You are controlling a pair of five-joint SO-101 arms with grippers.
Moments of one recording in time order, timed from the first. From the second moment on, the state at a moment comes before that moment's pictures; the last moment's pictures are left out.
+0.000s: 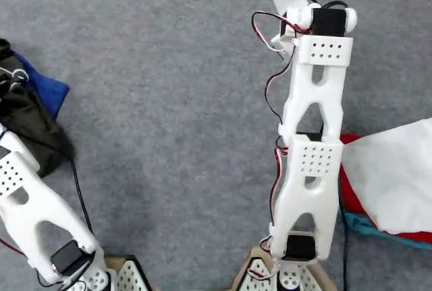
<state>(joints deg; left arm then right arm) -45.4 67.5 -83.0 87.9 -5.8 0.0 49.3 -81.7 101.4 30.5</state>
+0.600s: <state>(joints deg) -20.3 35.3 -92.9 100.4 -5.8 -0.7 51.5 -68.0 101.4 19.1</state>
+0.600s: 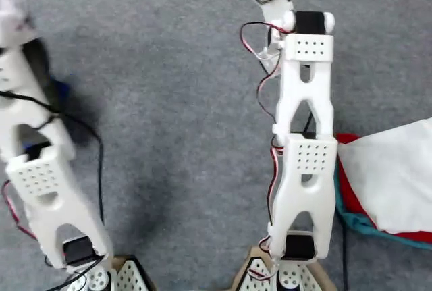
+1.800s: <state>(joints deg) -9.0 -8.4 -19.1 100.4 4.4 -14.3 18.8 -29.2 101.4 24.0</state>
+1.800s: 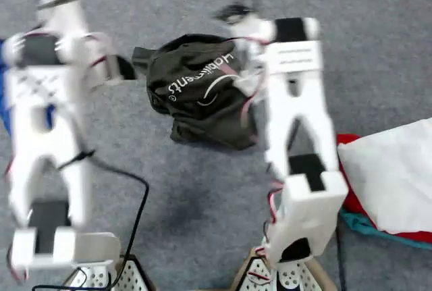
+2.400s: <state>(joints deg) -48.4 -78.7 30.0 100.4 -6.5 -25.7 46.4 -40.7 88.2 24.0</state>
